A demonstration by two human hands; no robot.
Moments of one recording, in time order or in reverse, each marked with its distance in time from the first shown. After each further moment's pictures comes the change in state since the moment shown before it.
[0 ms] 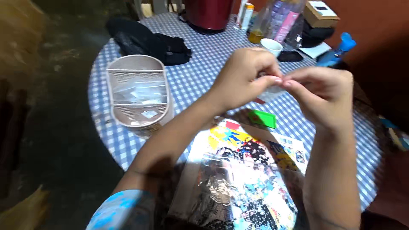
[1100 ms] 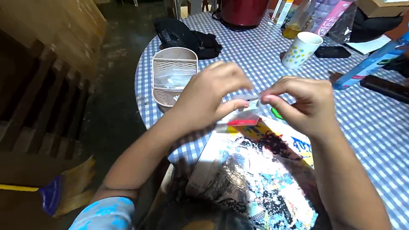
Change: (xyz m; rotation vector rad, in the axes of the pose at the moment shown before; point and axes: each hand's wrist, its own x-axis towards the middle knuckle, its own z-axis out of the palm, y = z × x) left_hand -0.066 0.066 -0.077 0.461 -0.221 -0.087; right_hand 0.003 -0.026 0.059 0.013 -0.075 -0.269
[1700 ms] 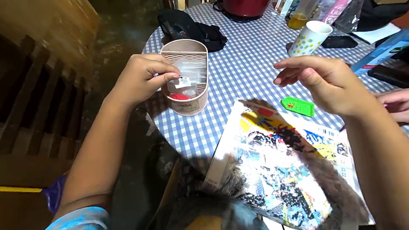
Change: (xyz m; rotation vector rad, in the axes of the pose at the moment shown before) left_hand -0.087 -0.092 -0.084 0.071 -0.096 -0.208; right_hand 0.008 0.009 -0.018 0.087 -0.248 0.328
